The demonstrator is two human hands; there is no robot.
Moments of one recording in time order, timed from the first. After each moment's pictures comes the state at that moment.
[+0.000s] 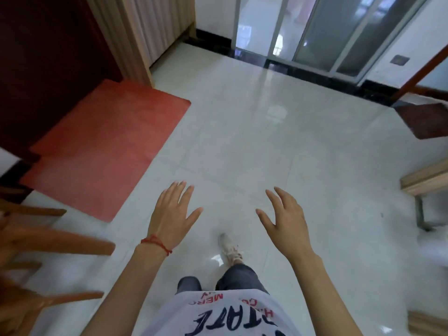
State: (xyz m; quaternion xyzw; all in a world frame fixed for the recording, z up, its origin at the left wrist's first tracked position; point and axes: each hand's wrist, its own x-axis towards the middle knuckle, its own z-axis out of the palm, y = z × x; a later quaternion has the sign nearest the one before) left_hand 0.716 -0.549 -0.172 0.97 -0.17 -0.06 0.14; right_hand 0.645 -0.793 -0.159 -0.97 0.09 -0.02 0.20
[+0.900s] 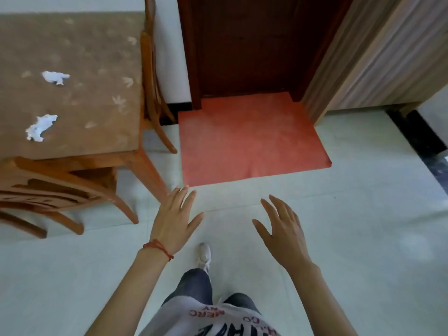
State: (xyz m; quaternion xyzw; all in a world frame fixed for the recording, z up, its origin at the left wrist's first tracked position) left_hand 0.790 -0.468 -0.163 0.94 0.31 -0.01 0.14; right_hand 0.951 -0.661 -0.155 -0.89 -0.42 0.08 0.15
